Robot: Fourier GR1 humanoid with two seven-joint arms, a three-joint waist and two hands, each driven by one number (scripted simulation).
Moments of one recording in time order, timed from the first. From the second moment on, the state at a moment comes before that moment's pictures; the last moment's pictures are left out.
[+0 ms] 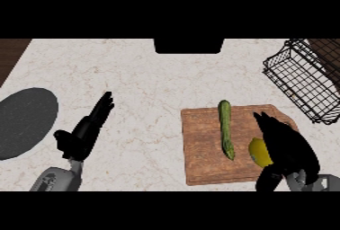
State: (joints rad) left arm -0.14 0.28 -0.24 -1.35 0.21 0.05 -0.11; right arm -0.25 -0.65 0.59 -1.86 0.43 0.26 1.09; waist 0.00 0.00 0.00
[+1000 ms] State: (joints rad) left arm -0.15 0.21 -0.17 -1.32 0.13 0.00 -0.11; right arm -0.10 -0.47 0.47 -1.68 0.65 0.27 0.95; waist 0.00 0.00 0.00
